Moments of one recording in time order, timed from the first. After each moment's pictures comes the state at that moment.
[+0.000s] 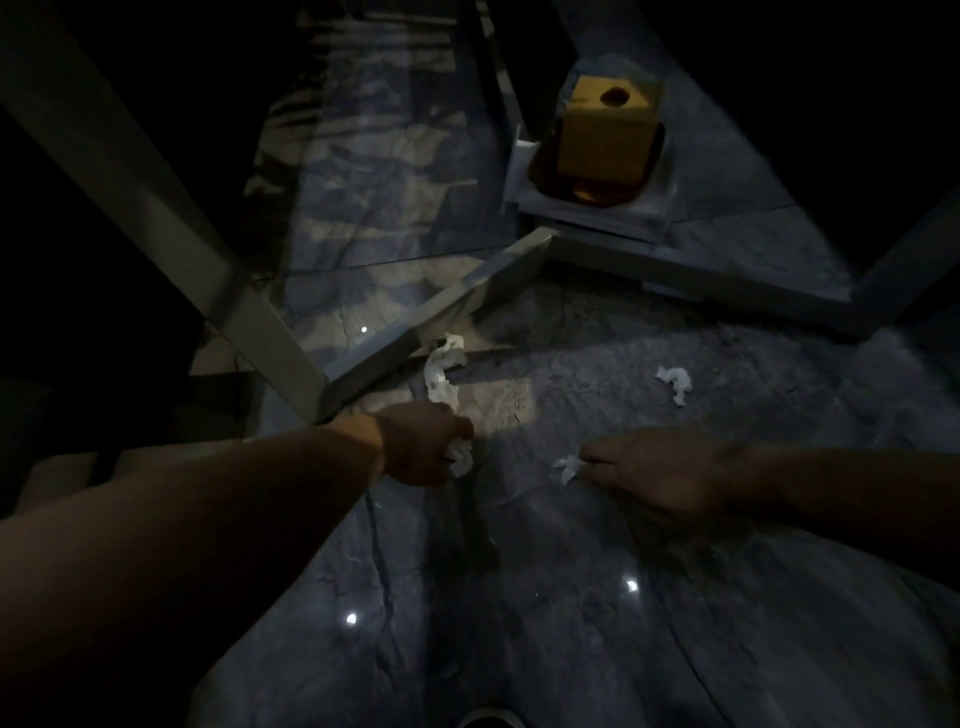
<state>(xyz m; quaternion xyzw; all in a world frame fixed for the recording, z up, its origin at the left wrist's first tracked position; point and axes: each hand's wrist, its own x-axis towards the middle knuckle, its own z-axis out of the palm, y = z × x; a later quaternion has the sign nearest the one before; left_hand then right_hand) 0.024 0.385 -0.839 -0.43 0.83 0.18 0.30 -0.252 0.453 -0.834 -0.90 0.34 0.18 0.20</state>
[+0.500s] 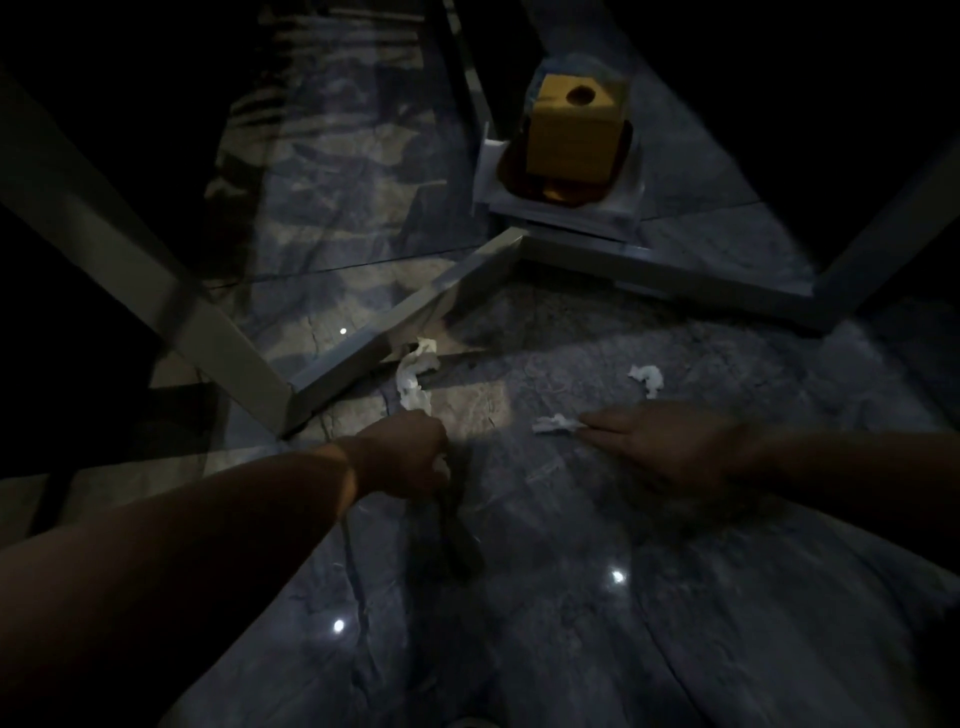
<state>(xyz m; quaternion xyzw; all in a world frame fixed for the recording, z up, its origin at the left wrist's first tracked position) 0.012 0.387 -0.854 -0.48 0.80 0.25 0.25 -0.293 0.430 -0.848 -0.88 0.37 0.23 0.17</state>
